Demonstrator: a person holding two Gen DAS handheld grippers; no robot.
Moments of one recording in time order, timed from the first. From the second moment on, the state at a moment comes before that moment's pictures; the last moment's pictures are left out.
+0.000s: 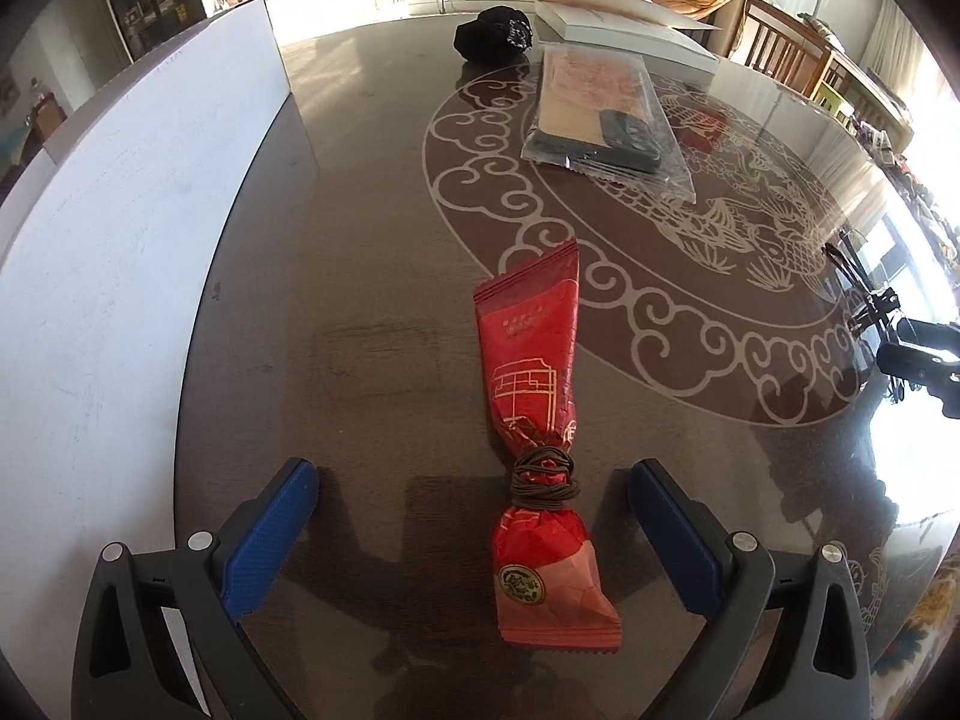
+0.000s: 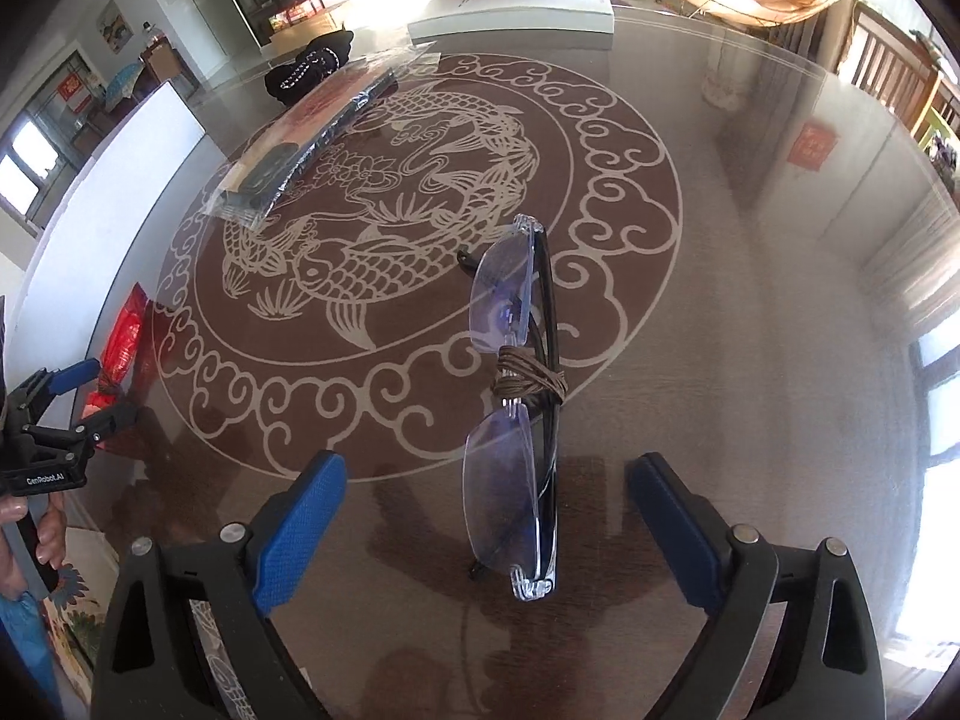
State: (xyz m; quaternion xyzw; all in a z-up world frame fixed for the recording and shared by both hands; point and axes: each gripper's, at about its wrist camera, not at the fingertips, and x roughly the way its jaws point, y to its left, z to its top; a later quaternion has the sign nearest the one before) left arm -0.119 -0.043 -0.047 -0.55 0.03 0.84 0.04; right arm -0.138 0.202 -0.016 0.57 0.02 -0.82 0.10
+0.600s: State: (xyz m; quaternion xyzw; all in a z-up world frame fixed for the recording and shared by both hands) left arm -0.043 -0.108 0.073 -0.38 -0.13 0.91 0.11; right arm -0.133 0.116 0.099 0.48 -0.08 -0.84 0.22
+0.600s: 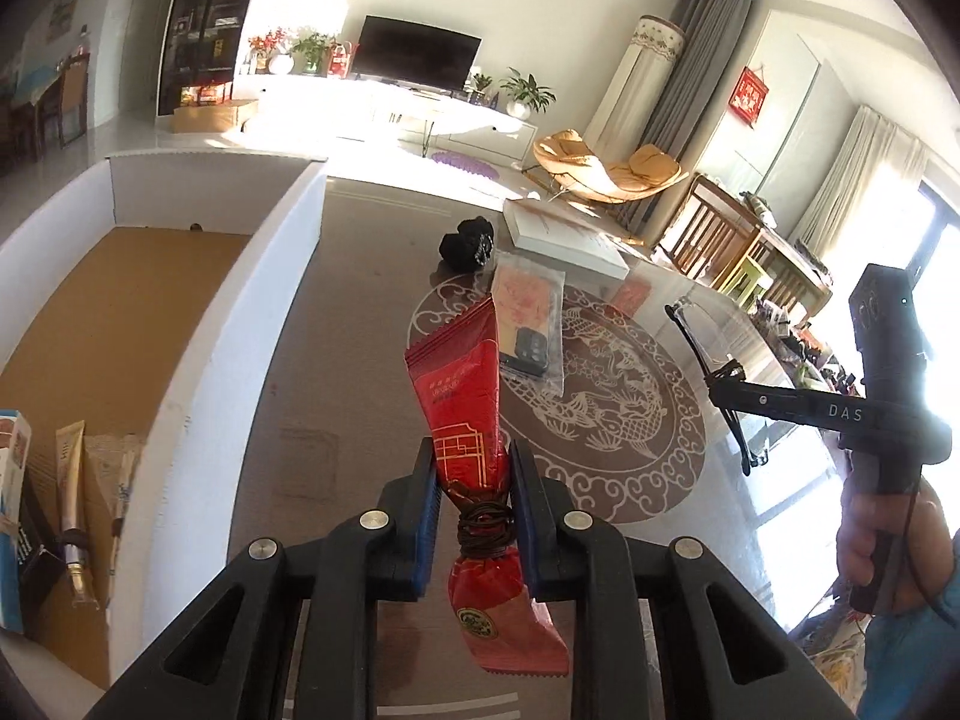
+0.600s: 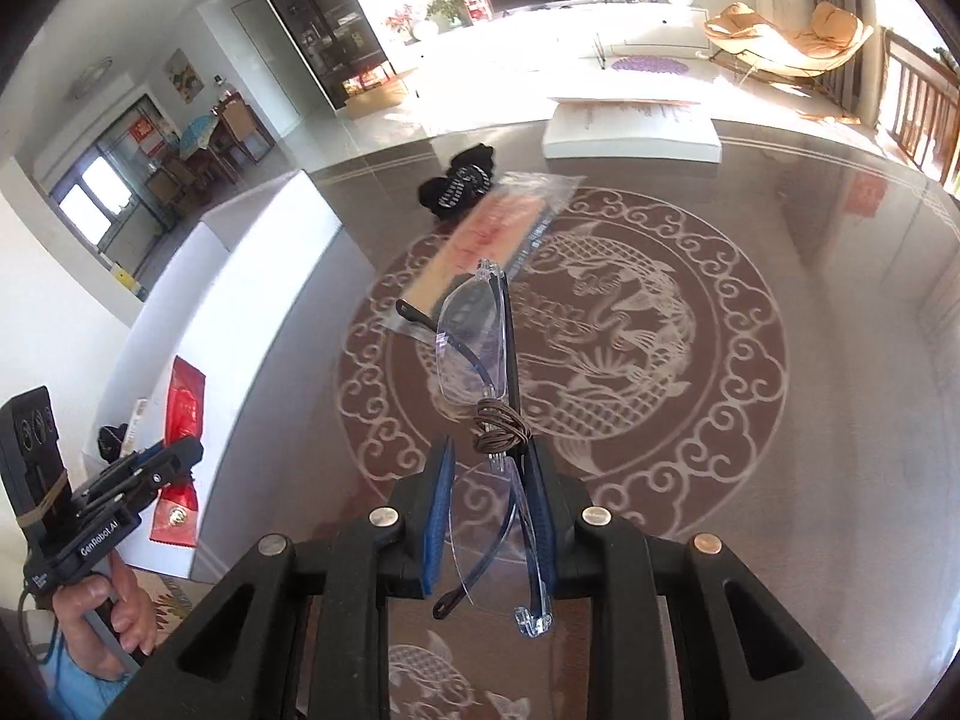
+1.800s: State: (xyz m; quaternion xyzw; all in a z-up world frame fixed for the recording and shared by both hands) left arm 0.001 -0.069 0.037 -0.42 -0.02 0.90 0.11; right arm -0.091 0.132 -0.016 0.43 0.06 -0.90 0.06
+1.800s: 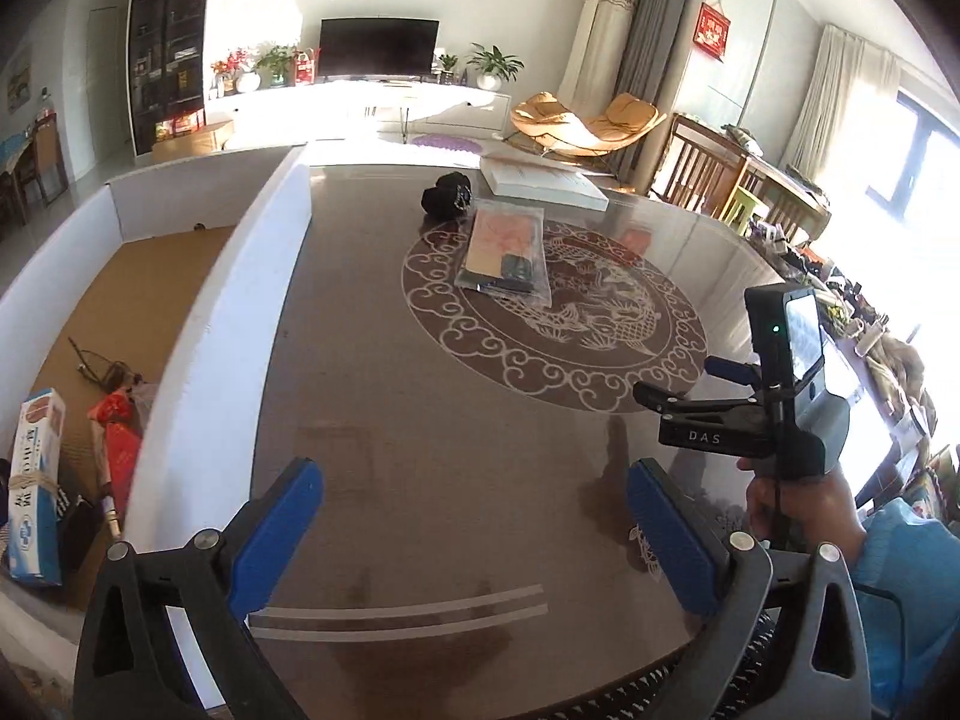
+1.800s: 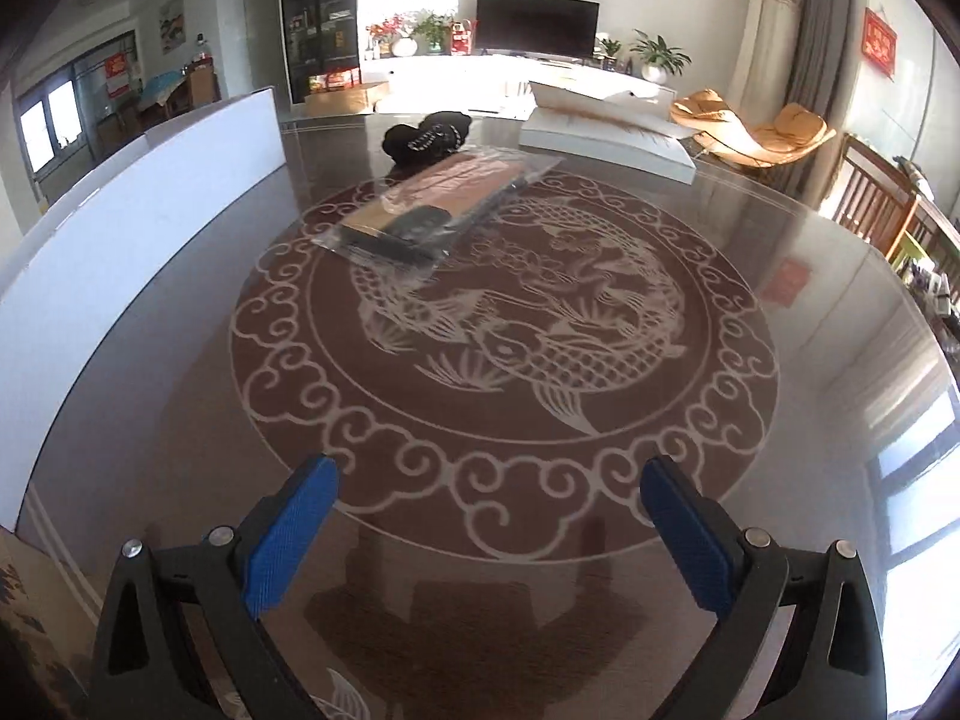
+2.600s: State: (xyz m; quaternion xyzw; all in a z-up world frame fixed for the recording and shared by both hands) left arm -0.097 -0.052 -0.054 -0.46 -0.01 0.89 -0.03; right arm -0.095 0.155 -0.025 0.46 0.02 -0.89 0.02
